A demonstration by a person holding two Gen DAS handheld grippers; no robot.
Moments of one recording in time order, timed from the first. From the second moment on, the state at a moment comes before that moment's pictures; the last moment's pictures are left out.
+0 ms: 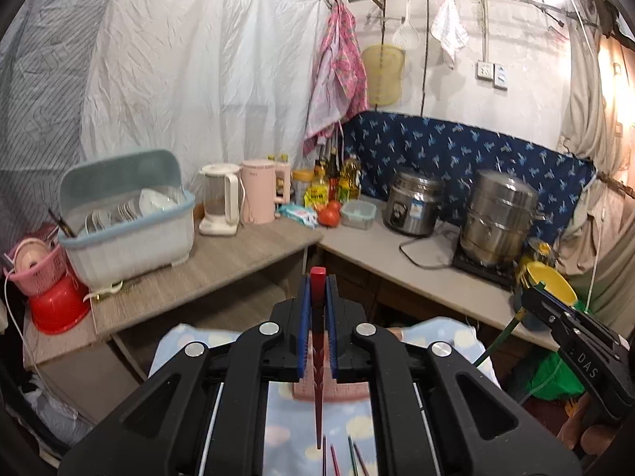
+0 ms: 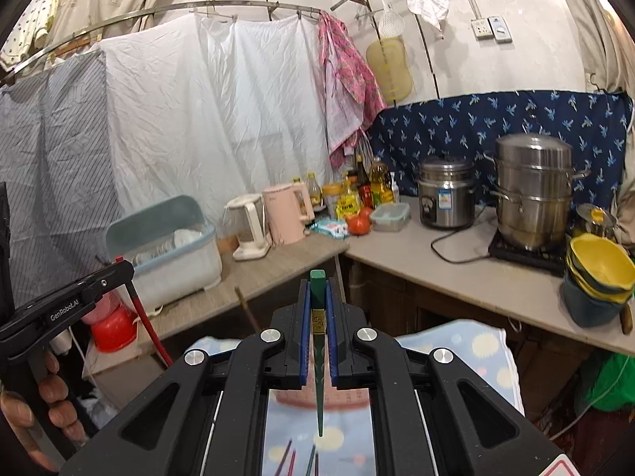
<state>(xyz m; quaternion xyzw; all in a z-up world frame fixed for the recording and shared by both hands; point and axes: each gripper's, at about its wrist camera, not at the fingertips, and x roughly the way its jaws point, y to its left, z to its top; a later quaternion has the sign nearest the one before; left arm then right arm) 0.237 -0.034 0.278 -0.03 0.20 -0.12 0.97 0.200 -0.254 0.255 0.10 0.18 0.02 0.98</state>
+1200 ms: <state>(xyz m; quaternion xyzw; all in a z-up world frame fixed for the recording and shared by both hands) 0.371 -0.035 0.160 -0.06 0.26 -0.09 0.96 0.329 -0.249 0.136 0.10 0.26 -0.01 0.96</state>
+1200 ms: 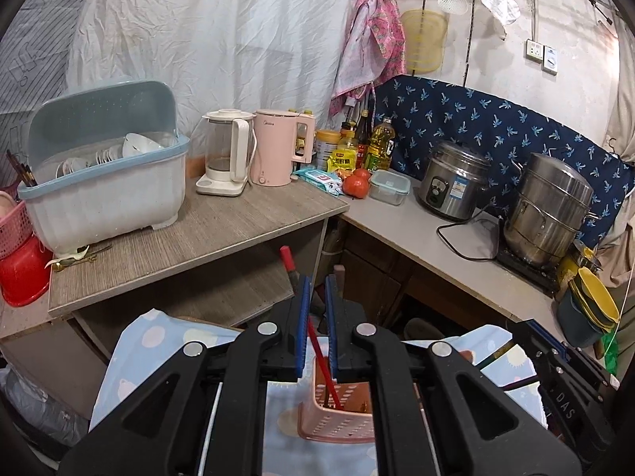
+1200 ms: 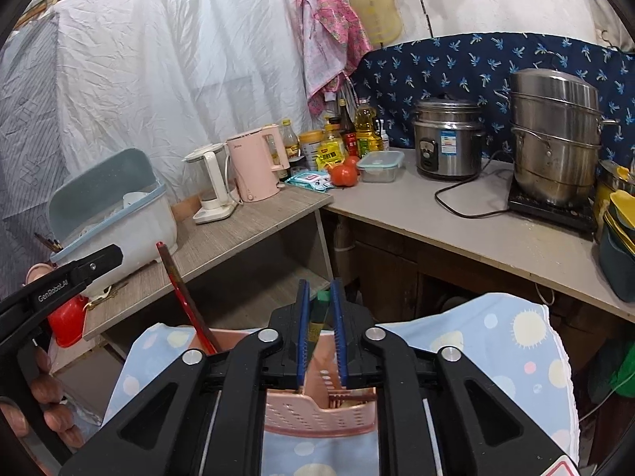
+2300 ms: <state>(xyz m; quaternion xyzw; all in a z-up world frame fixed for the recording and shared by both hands) 0.235 -0.004 0.103 -0.06 0.32 -0.08 0.94 0.165 -0.246 0.093 0.12 0.28 -0.01 0.95</state>
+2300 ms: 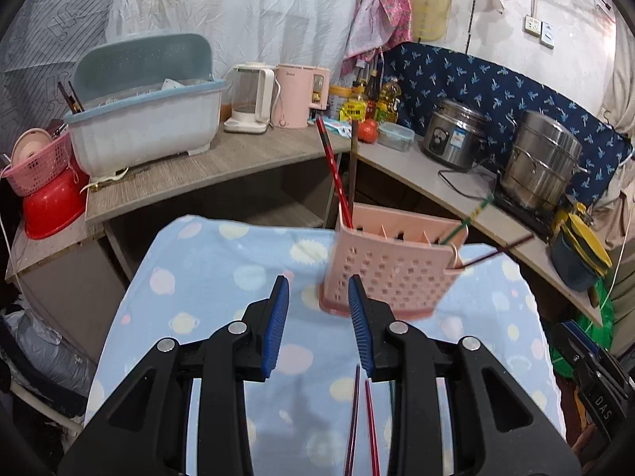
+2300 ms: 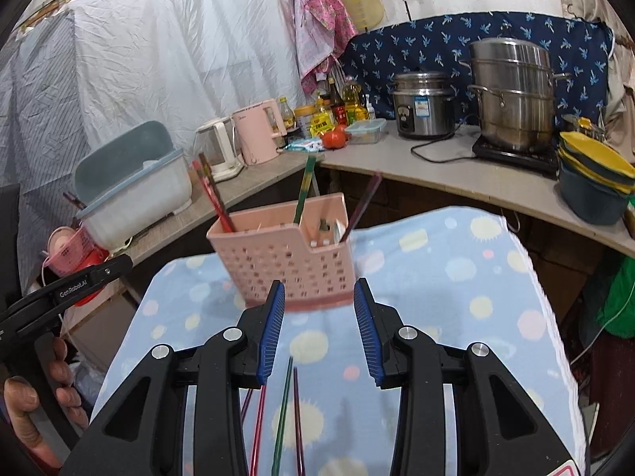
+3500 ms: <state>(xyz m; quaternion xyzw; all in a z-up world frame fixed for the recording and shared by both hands) 0.099 -0.013 -0.045 -0.02 0.47 -0.10 0.88 0.047 -0.189 -0.050 0.08 0.44 0.02 0.89</state>
